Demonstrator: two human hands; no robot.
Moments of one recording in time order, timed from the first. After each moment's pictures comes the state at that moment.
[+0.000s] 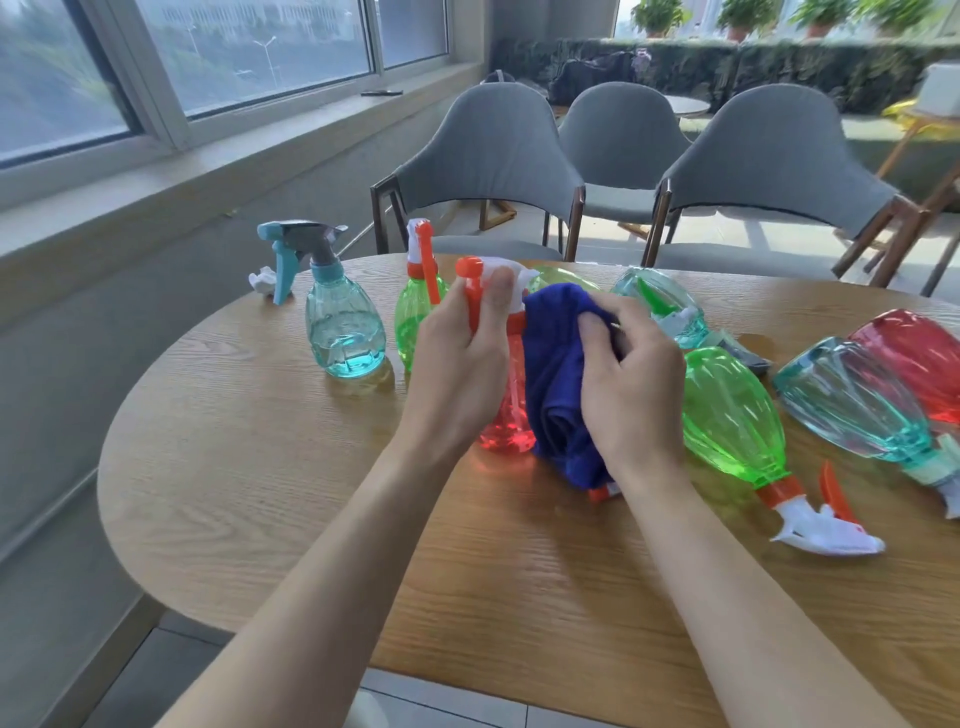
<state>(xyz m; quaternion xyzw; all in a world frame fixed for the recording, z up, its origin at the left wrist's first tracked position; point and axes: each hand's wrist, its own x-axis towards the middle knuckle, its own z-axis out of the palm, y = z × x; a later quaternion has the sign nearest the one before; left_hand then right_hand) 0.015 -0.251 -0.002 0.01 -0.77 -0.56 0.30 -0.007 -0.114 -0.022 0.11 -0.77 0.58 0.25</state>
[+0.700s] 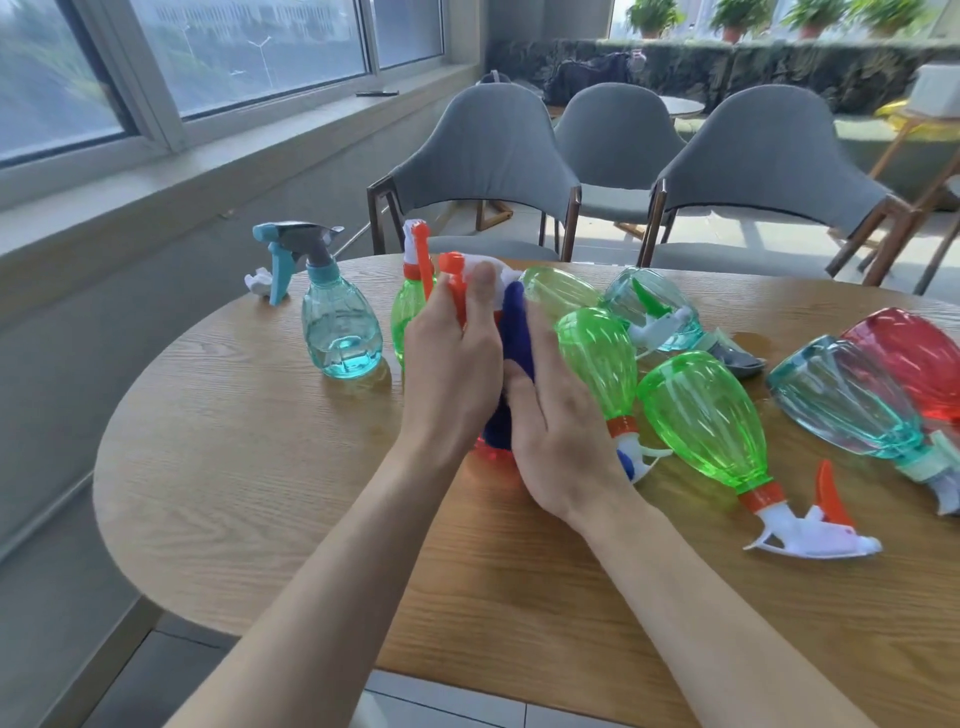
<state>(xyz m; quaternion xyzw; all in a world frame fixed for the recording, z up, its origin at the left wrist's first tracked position) 0.017 -0.247 0.001 0.07 -0.76 -0.56 0.33 0.019 -0.134 -0.041 0.27 -0.80 0.52 0.11</state>
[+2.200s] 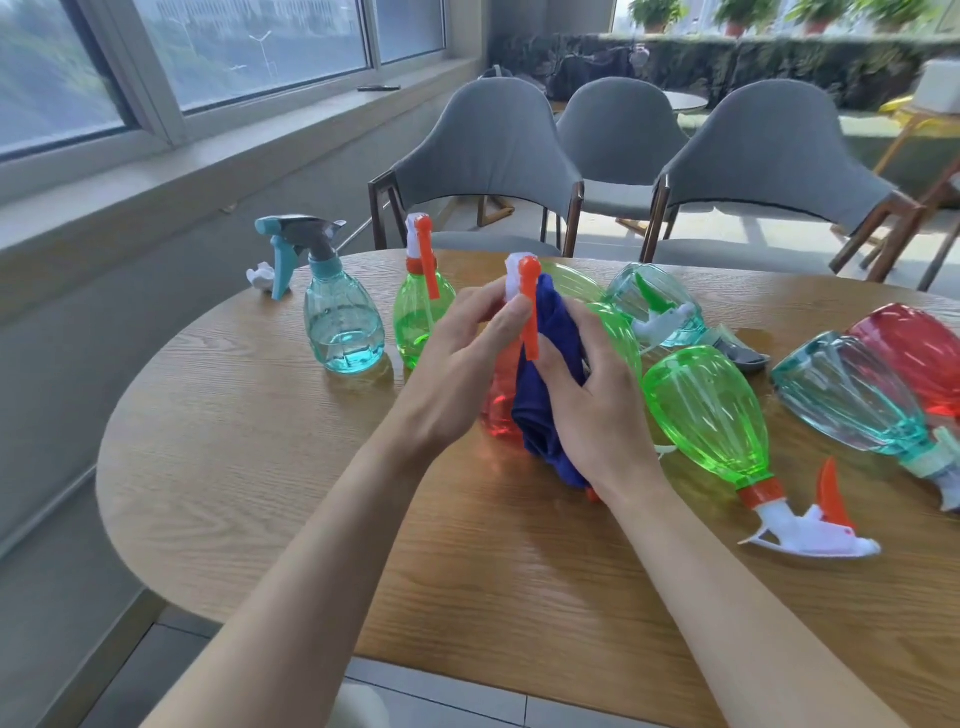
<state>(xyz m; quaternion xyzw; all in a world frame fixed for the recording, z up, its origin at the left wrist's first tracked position) 0.020 -0.269 -0.010 -0.10 -0.79 -0.59 0.15 0.001 -0.119 -0.040 0.19 -0.79 0.57 0.13</state>
